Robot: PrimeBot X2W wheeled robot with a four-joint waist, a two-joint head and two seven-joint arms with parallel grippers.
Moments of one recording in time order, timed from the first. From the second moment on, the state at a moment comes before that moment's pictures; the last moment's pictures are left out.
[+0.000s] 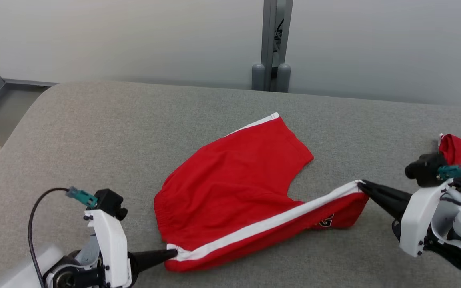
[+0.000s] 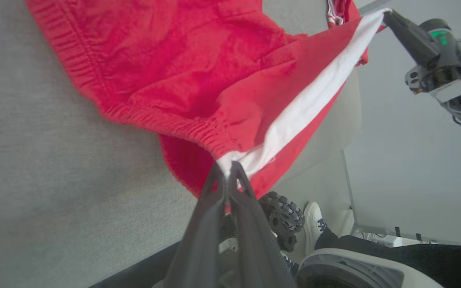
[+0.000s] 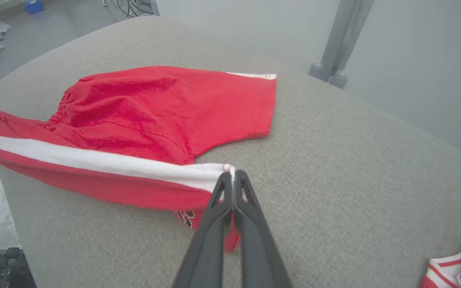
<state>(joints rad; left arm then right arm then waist) -0.50 0.68 -1.05 0.20 -1.61 -0.13 0.55 -0.74 -0.74 1.28 0.35 1.09 0.13 -0.10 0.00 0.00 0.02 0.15</state>
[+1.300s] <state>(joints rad) -0.73 0.36 -0.78 0.46 -1.57 -0.13 0.22 -1.26 -0.68 1.28 0.55 1.01 0.13 0.05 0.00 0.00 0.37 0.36</state>
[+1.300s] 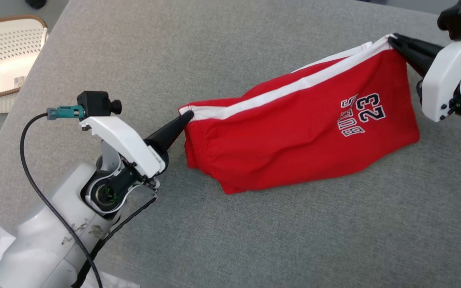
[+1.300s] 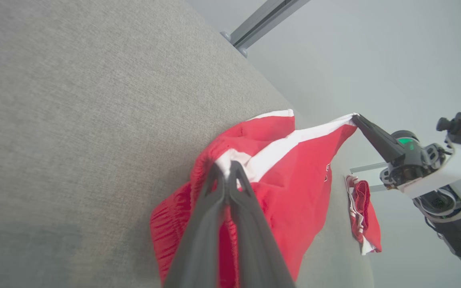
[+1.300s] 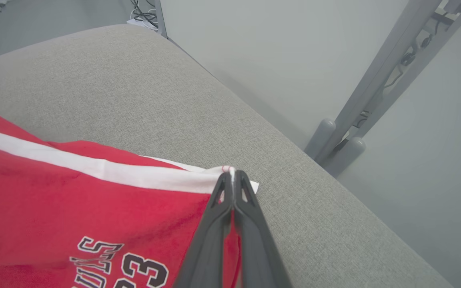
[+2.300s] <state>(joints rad) -0.81 0.26 -0.83 0.56 -1.51 -0.13 0.09 -1.35 -0.60 1.28 0.83 0.92 0.13 -0.03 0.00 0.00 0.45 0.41</state>
